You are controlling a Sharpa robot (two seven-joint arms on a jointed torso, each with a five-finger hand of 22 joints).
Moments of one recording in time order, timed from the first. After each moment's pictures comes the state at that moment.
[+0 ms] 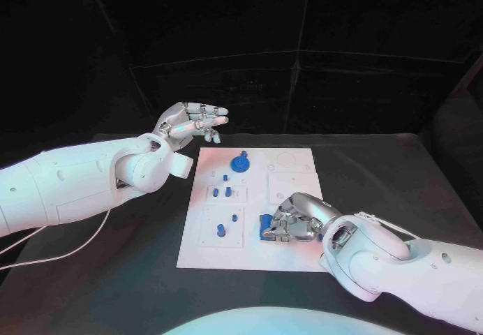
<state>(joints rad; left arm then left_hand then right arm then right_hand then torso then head) 1.29 -0.86 -0.15 1.42 0.00 -0.17 0.50 1.37 -0.08 0.36 -0.06 0.05 1.03 0.18 0.13 0.07 1.08 0.11 0.25 0.08 1.19 0.03 1.03 0.46 0.17 1.15 0.12 0.61 0.73 1.04 -0.83 -0.12 1.88 -1.37 -0.49 -0.48 1.39 0.00 -0.23 0.16 0.13 1.07 0.07 0.35 0.29 1.39 -0.01 1.10 1.23 1.47 -0.07 1.41 1.31 0.03 1.47 0.04 1.53 1.31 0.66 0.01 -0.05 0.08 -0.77</state>
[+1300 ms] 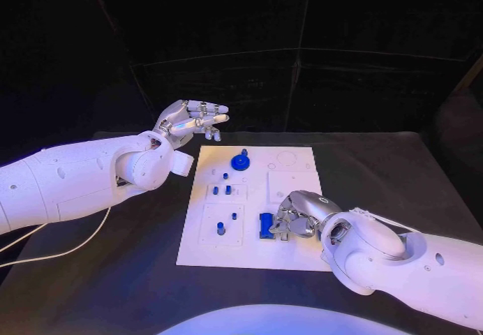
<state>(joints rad) 1.29 -0.87 -0.15 1.42 0.00 -0.17 0.50 1.38 -0.08 0.36 -0.06 0.05 1.03 0.19 0.13 0.07 1.08 0.11 0.26 0.08 1.19 0.03 1.03 0.46 0.17 1.15 0.12 0.60 0.73 1.04 -0.81 -0.12 1.85 -1.53 -0.42 -0.55 1.51 0.03 -0.17 0.04 0.06 1.11 0.04 0.41 0.35 1.42 0.00 1.16 1.31 1.47 -0.09 1.42 1.31 0.03 1.47 0.02 1.54 1.31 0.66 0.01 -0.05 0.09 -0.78</state>
